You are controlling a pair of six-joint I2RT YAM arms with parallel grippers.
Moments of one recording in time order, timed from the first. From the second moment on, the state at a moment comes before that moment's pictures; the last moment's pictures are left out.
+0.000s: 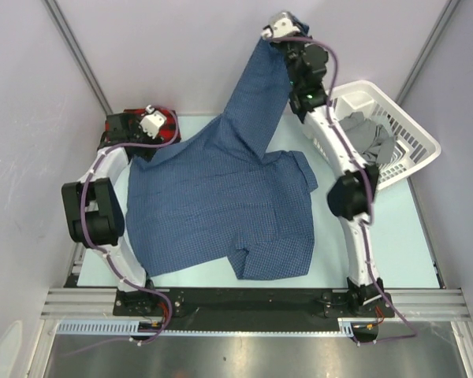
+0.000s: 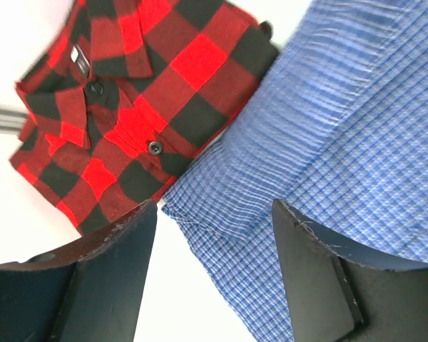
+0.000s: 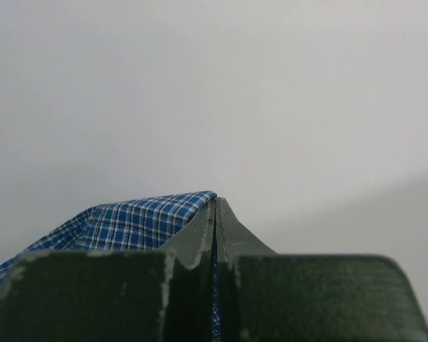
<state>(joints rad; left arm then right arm) 0.15 1.86 1.40 -0.25 0.33 0.77 0.38 2.22 2.37 0.33 0.09 -0.67</state>
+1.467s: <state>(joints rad) 0.08 1.98 1.25 0.19 -0.12 1.00 0.37 2.57 2.56 0.81 -0.15 -1.10</state>
